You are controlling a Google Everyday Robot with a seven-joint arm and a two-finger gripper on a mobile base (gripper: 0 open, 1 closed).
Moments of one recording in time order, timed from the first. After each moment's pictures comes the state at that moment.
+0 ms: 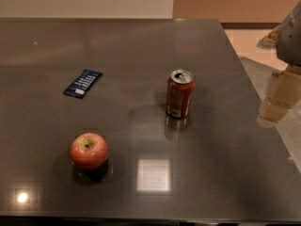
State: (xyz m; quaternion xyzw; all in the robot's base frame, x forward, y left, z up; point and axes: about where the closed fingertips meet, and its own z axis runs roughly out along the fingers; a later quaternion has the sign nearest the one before) arm 0.438 -0.217 0.976 -0.60 0.78 -0.03 0.16
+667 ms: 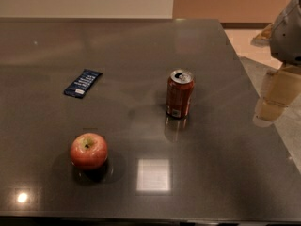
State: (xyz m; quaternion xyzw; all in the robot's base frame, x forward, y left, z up) arm 0.437 -0.204 0.981 -0.62 0.77 -0.04 0.16
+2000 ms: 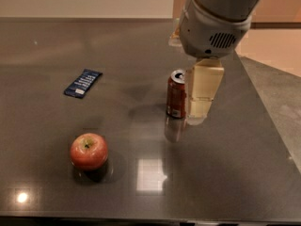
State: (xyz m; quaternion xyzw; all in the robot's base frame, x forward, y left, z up) arm 0.438 -0.069 0.984 -0.74 0.66 0.00 0.14
